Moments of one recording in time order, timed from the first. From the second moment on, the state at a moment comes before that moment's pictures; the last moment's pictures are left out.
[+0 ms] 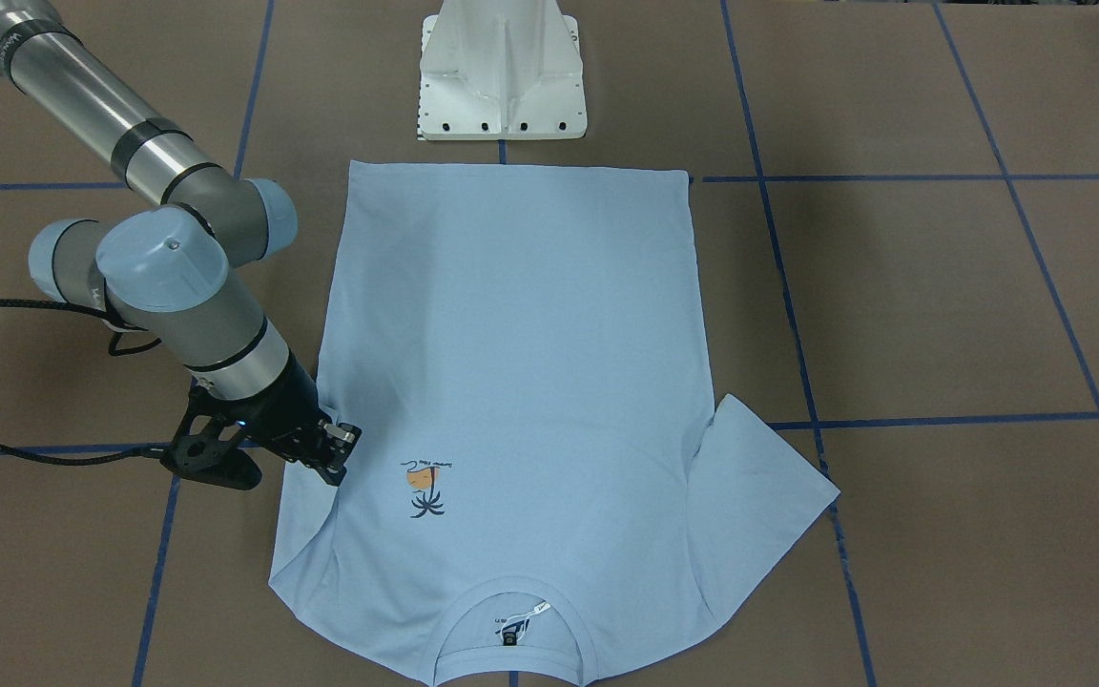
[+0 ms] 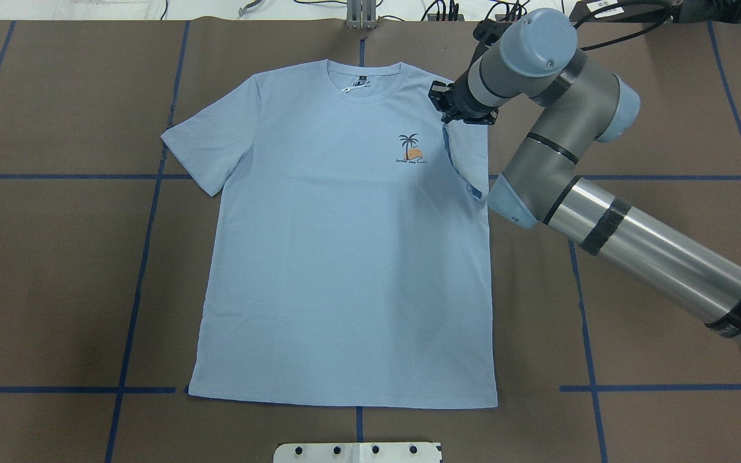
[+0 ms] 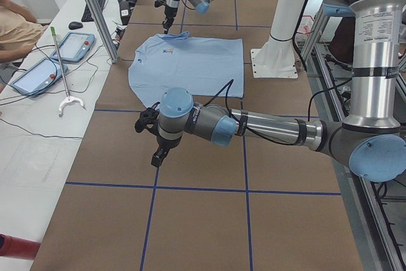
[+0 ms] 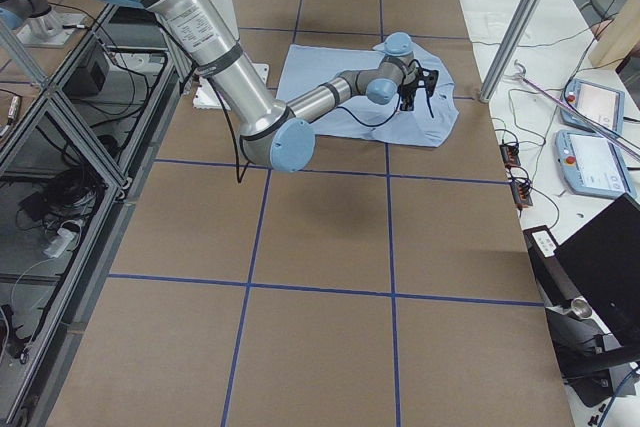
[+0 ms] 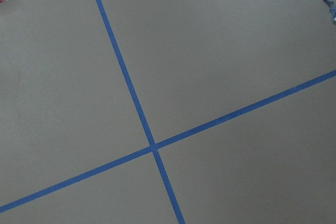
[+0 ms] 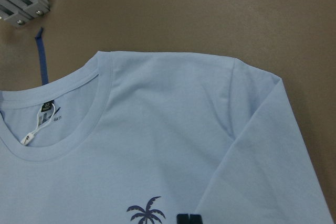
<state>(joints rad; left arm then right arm) -1.56 -1.52 -1.76 -1.80 -2.37 0.12 0.80 -0.82 1.25 -1.04 1.90 1.43</state>
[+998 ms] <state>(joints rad) -1.56 -1.51 -1.82 -1.81 -2.39 -0.03 0.71 -0.75 1.24 -1.04 1.75 1.44</state>
